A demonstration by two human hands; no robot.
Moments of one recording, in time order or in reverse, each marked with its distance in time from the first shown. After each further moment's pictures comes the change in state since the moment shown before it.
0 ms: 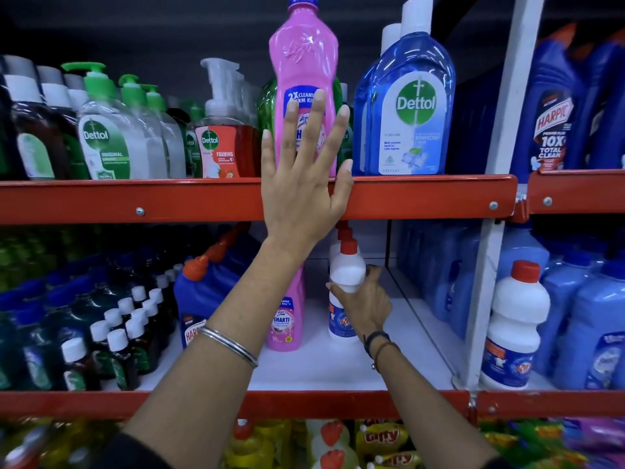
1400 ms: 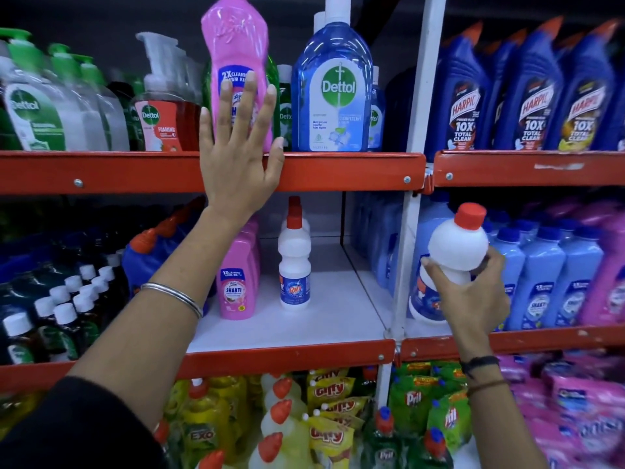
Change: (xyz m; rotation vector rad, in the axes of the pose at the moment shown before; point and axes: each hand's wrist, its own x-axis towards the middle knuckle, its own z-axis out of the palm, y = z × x) left_hand 0.000 -0.002 0.001 -0.003 -0.049 -0.006; right_hand -0.035 0.066 -0.226 0.060 0.499 0.005
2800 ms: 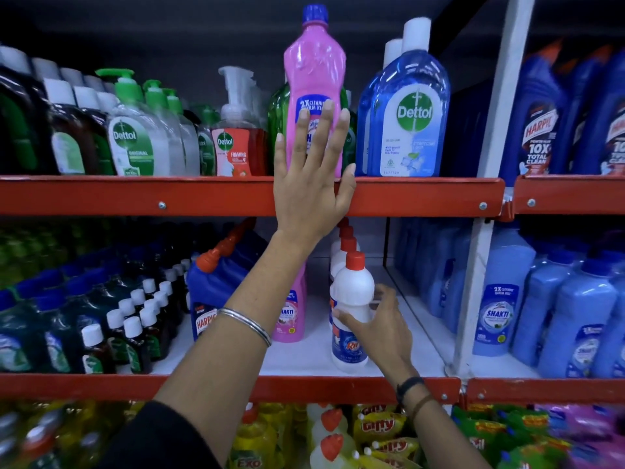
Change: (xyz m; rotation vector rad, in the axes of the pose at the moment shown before) left_hand 0.002 -0.001 -0.004 -0.033 0.030 0.022; right_hand -0.106 -0.057 0.132 0.003 -0.614 -0.049
